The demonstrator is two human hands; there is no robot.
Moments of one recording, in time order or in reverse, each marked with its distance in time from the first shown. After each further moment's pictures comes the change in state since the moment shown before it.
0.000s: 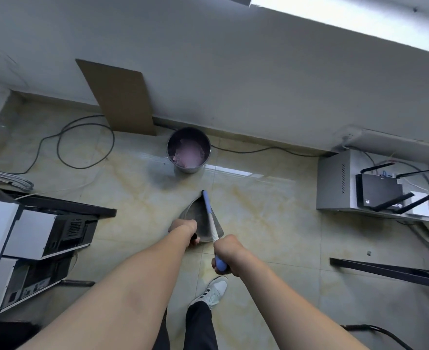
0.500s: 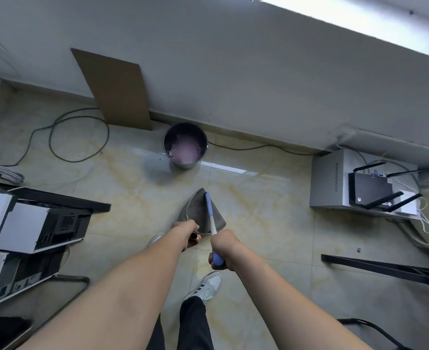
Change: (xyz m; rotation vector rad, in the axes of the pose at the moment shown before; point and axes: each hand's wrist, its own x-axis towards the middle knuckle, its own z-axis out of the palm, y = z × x) left_hand -0.001 -0.020 0.001 -0.127 -0.179 -0.041; right_hand -0.025 -0.008 -0.001 -0.087 -0.042 0.030
